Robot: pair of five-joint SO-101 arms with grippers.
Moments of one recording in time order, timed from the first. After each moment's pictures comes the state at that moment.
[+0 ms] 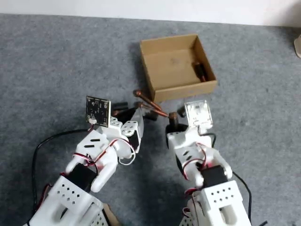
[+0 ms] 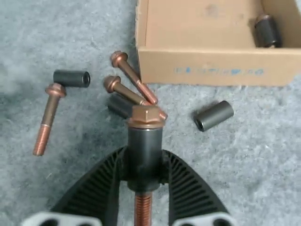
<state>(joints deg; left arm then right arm) 24.8 -71.3 75.6 24.3 25.5 -21.0 -69.8 75.0 39.8 -0.9</state>
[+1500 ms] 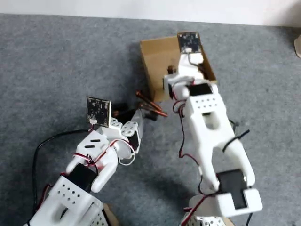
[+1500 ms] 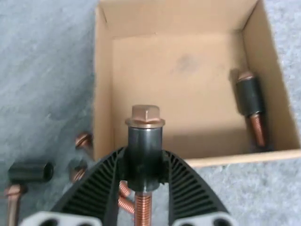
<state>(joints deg) 24.7 -71.3 76.4 24.3 25.5 -15.5 -3.4 16.1 39.7 -0.9</state>
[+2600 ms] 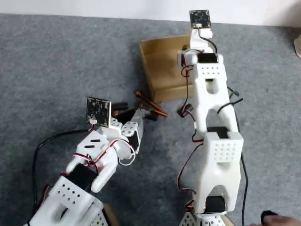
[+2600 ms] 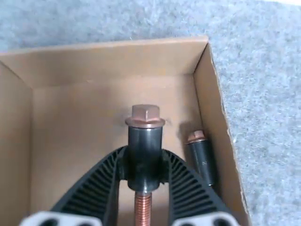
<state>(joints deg) 24.7 -71.3 76.4 24.3 25.5 -7.6 38.8 -35.7 51.0 5.9</state>
